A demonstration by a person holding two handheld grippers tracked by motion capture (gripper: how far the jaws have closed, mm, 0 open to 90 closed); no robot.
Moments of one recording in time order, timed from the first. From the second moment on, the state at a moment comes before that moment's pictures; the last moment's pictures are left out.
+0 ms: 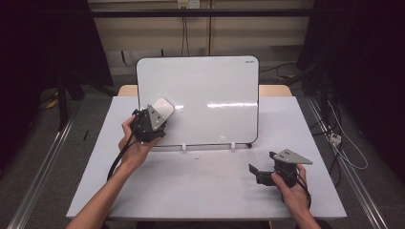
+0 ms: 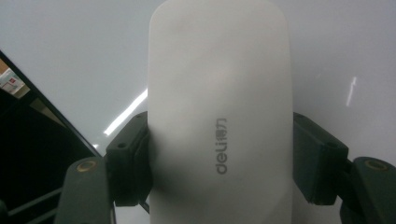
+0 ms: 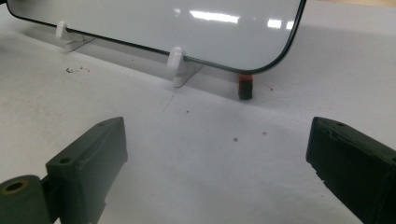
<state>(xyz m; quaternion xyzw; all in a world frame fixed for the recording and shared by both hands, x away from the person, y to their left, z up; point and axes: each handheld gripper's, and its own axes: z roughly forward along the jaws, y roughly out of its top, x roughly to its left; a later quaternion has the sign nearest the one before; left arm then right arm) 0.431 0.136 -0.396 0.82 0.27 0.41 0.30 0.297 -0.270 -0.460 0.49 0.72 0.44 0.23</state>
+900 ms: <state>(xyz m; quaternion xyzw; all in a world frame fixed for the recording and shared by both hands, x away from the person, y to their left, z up) 0.406 0.107 -0.421 0.84 0.22 0.42 0.27 0.297 -0.268 -0.460 0.48 0.72 0.44 0.23</state>
